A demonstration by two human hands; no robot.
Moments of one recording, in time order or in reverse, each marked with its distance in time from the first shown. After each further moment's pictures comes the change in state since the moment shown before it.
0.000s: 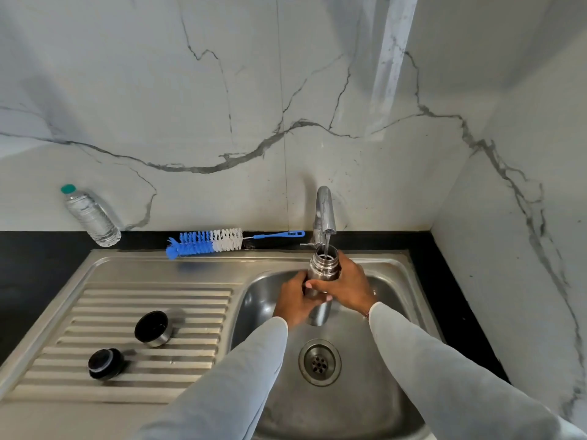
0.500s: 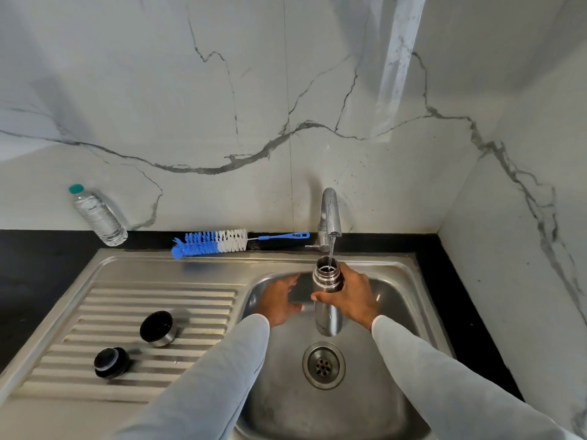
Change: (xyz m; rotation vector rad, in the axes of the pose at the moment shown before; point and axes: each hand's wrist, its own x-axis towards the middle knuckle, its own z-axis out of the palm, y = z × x) left_hand 0.007 -0.022 -0.040 0.320 -0.100 -0.079; right_hand -0.003 0.012 0.012 -0.107 0.014 0.028
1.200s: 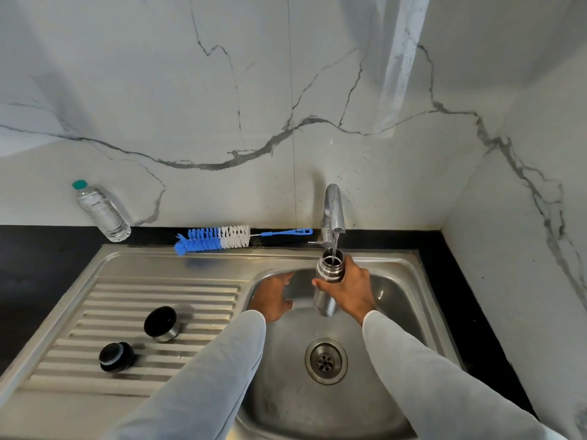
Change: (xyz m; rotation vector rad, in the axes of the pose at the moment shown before) left_hand 0.002 -0.026 -0.007 0.067 0.013 -0.017; right_hand 0.001 -0.005 0.012 0.043 0.105 0.088
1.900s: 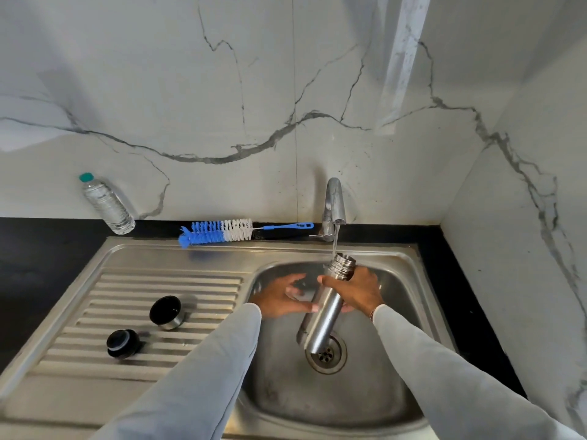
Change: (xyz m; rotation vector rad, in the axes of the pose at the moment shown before) left_hand -0.031 0.021 -0.011 -0.220 -0.286 -0.048; right_hand -0.015 0.001 -0.013 0.113 -0.101 0.257
